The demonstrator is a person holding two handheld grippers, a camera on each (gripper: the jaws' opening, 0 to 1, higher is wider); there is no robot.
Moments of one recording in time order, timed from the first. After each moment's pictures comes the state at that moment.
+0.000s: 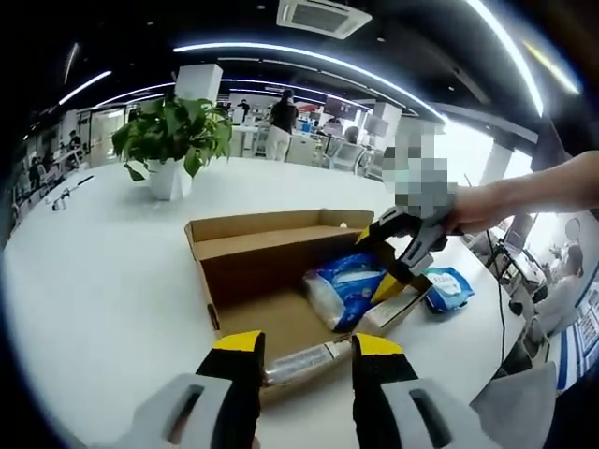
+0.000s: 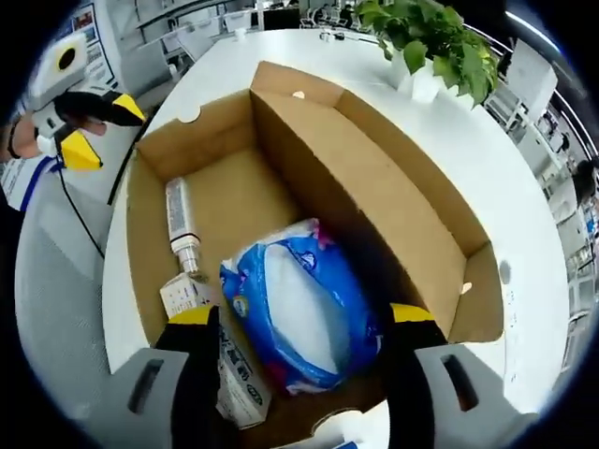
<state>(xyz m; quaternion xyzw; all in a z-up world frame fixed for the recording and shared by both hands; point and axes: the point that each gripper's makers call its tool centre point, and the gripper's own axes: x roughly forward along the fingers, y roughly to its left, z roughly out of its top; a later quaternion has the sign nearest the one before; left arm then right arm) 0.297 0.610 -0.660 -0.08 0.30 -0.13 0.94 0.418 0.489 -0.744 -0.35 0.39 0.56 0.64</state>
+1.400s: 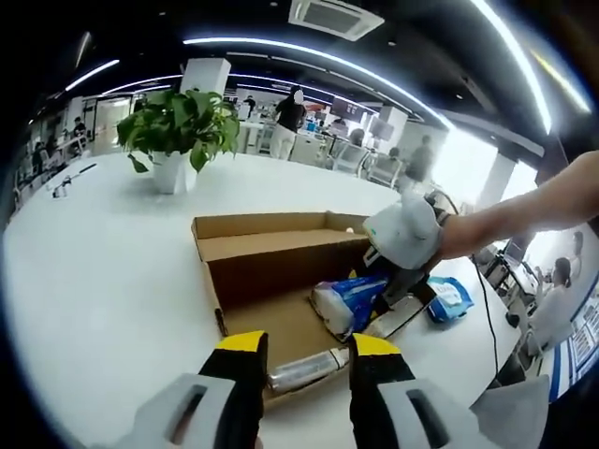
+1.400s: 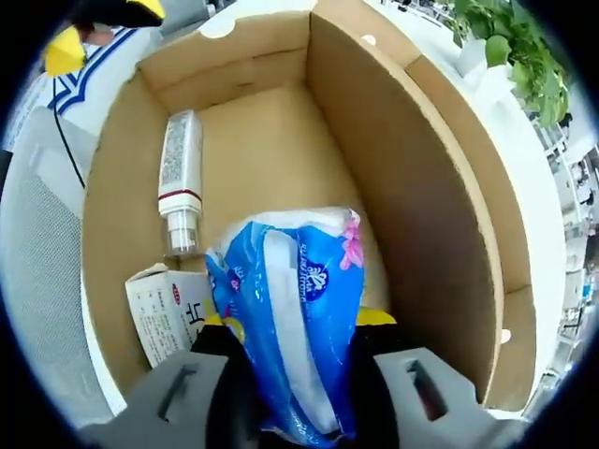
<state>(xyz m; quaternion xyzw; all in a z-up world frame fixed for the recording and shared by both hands) 0.300 0.621 -0.661 -0.11 0.31 -0.12 0.94 0.402 0.495 -0.794 -0.46 0.40 0.57 0.55</state>
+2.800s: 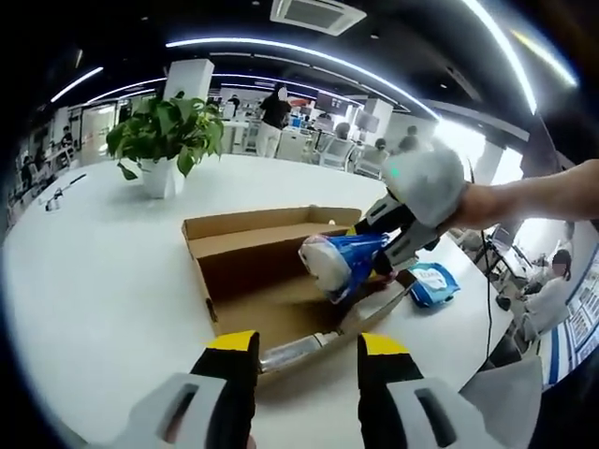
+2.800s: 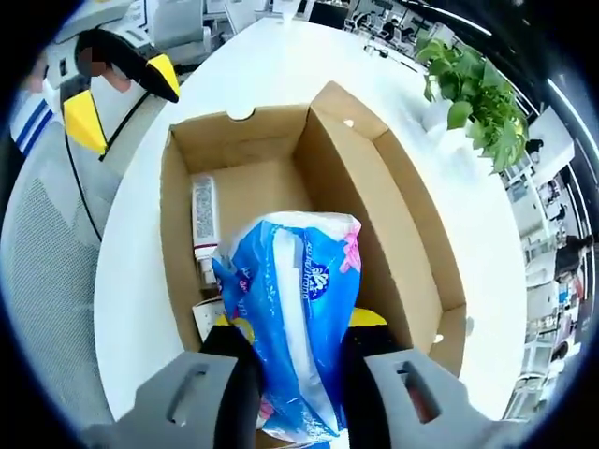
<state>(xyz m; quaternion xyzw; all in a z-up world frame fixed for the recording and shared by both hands) 0.280 0.610 -0.650 -0.09 0.31 -0.15 0.93 0.392 0.513 -0.708 -0.45 0.31 0.56 0.62</state>
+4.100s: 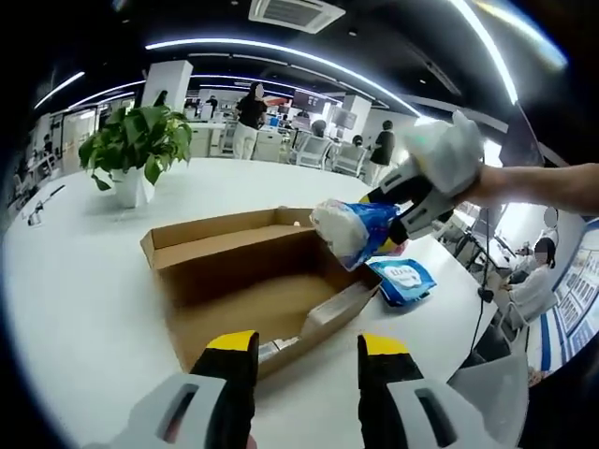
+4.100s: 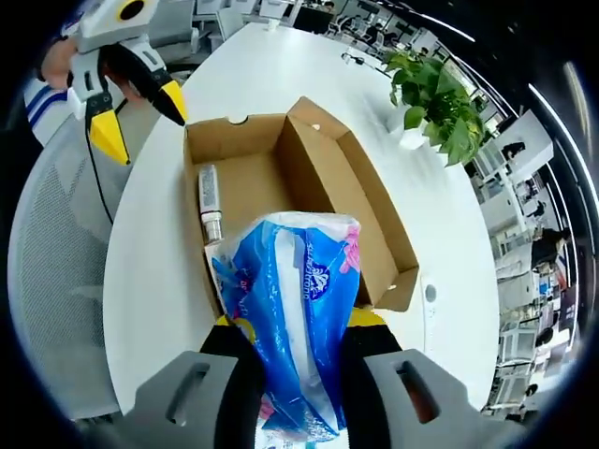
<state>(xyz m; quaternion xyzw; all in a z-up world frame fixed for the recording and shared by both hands) 0.276 0.562 -0.635 -0.08 0.31 -0.21 0.92 0.395 0.439 -0.650 -0.46 0.29 0.52 0.66</state>
